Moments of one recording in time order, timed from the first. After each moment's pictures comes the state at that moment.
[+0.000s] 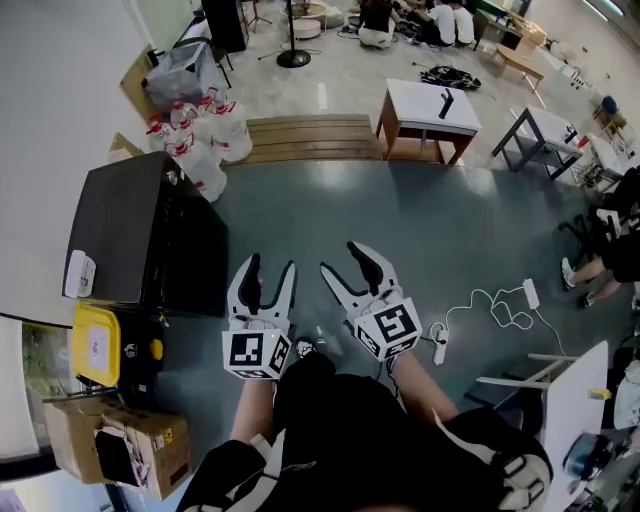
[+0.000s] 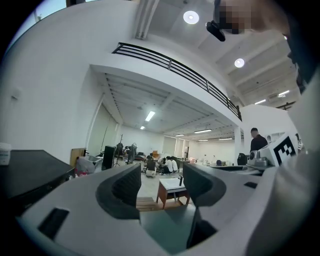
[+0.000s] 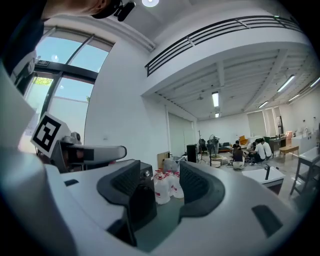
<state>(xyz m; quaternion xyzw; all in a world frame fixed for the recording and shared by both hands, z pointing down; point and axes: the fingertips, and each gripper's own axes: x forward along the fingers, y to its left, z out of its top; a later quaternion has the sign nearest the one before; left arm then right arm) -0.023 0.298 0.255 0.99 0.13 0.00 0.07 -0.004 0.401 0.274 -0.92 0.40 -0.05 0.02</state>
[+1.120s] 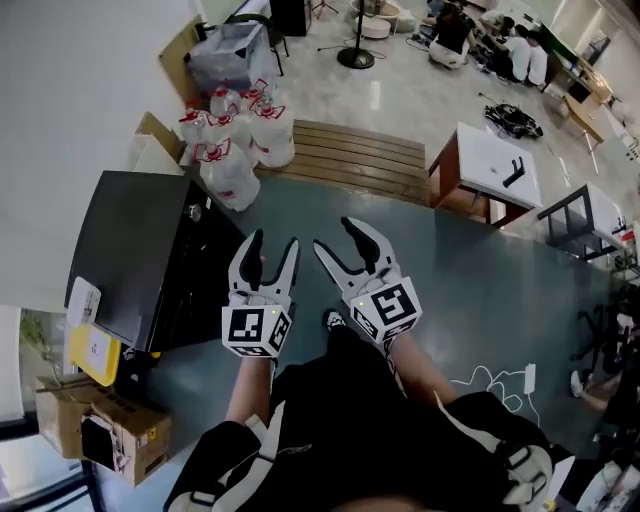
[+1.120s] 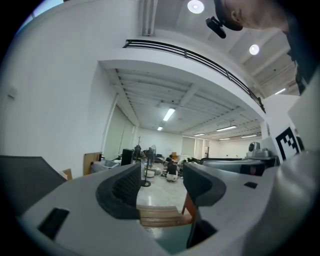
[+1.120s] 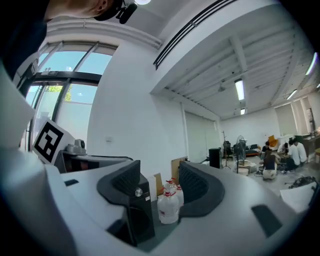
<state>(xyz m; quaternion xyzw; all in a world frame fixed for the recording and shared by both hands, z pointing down) 0.311 0.158 0.257 1.00 0.03 0.00 0.06 0.340 0.239 0.252 -0.86 0.51 -0.02 0.02</state>
